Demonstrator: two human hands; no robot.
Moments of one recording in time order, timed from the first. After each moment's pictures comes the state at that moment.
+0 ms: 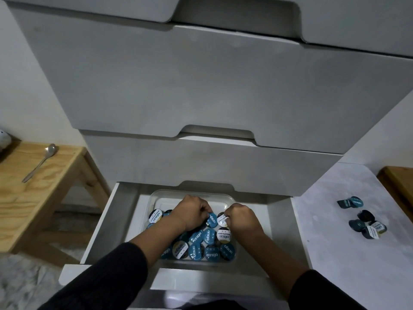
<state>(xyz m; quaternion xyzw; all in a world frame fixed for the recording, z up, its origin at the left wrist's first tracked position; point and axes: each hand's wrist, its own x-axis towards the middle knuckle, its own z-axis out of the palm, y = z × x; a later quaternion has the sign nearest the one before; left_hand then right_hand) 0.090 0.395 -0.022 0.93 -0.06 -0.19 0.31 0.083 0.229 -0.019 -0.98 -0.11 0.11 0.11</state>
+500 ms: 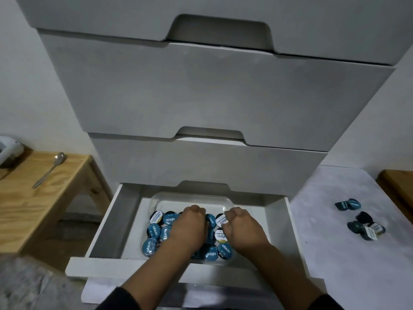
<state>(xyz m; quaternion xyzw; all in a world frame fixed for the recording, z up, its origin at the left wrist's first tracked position) 0.033 0.371 0.005 0.98 -0.03 -0.10 0.16 0.044 0.223 0.001 -0.98 -0.14 0.06 0.14</state>
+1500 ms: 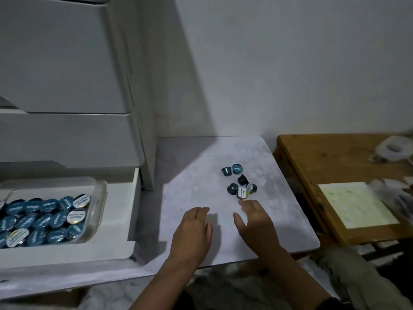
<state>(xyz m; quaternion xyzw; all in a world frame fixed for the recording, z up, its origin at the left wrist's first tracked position) -0.027 0.004 -0.013 0.95 -0.06 -0.03 0.31 -0.007 -0.172 -0.037 -0.97 -0.07 -0.14 0.15</state>
